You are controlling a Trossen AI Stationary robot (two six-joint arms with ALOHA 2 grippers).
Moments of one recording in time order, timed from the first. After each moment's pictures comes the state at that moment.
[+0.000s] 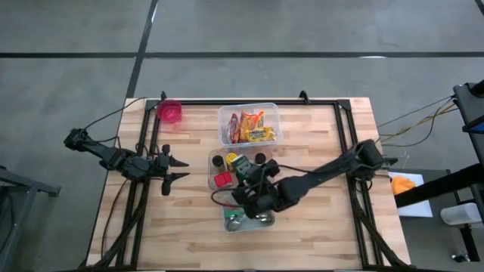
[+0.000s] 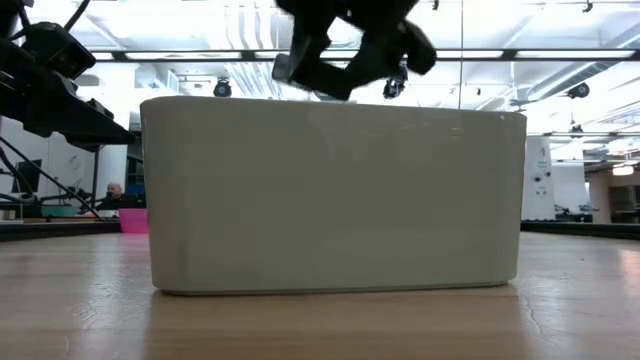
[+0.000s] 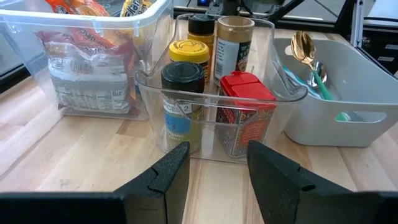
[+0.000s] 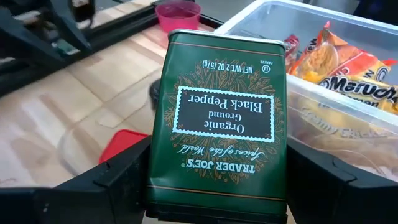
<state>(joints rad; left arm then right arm) -0.43 0.15 0.12 -0.39 -0.51 -0.26 0.38 1.95 1.53 -0.58 0.99 0.96</state>
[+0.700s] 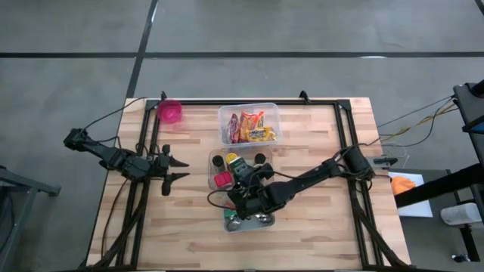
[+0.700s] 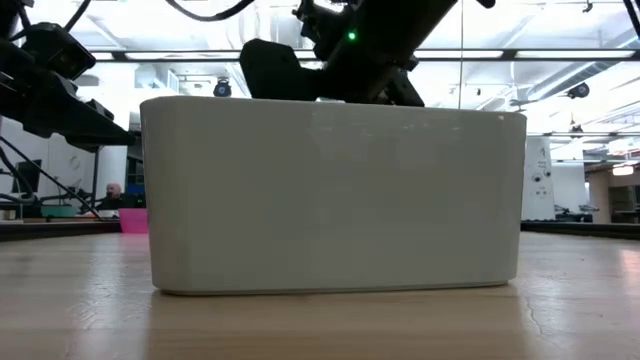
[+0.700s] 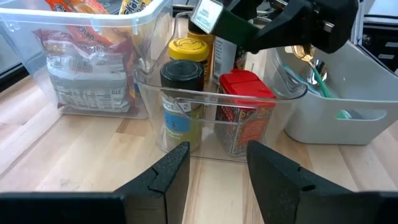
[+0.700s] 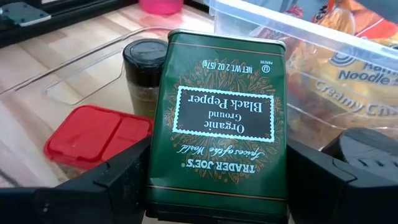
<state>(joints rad) -0.43 0.16 0.12 -0.39 -0.51 -0.26 0.35 2.12 1.54 -0.53 1.02 1.01</state>
